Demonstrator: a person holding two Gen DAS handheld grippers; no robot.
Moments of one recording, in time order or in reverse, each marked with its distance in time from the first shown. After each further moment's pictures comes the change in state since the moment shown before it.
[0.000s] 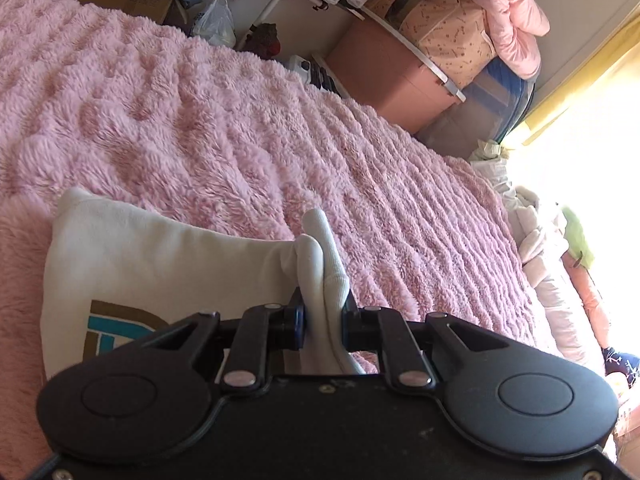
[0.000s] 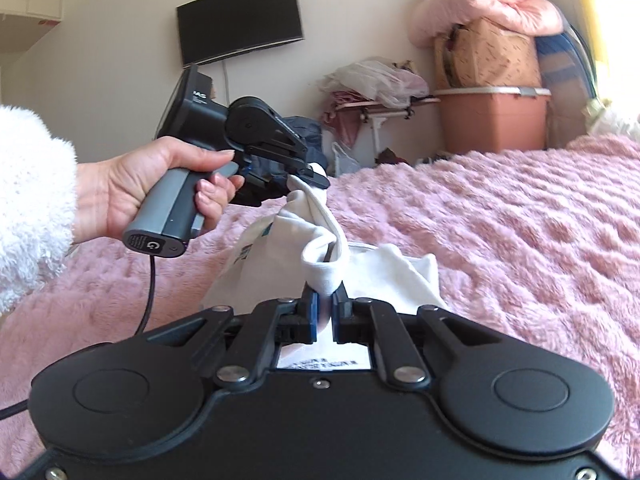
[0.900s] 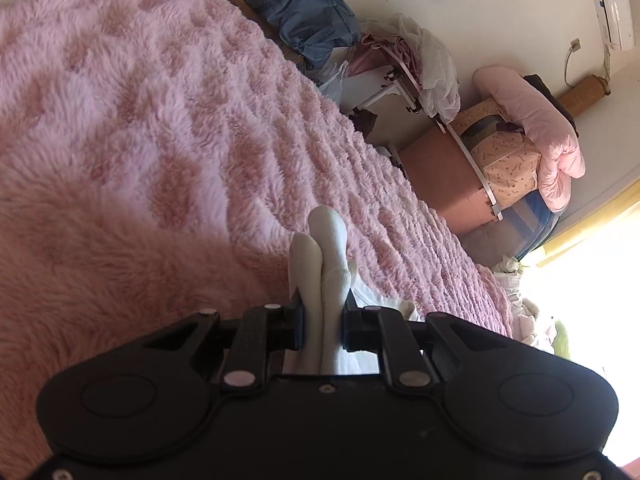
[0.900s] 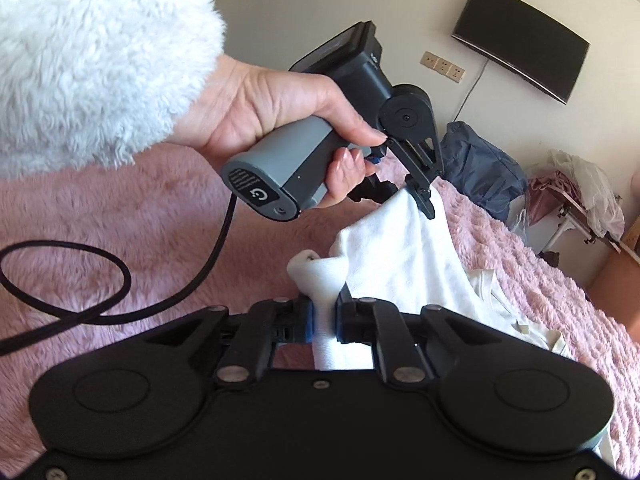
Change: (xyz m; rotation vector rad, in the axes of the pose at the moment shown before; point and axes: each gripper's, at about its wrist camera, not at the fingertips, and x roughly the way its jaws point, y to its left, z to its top) left arm -0.227 0.279 -0.018 -0.282 -0.219 -0.016; right arm 0.018 0.297 -0.073 -0.756 0.068 0.313
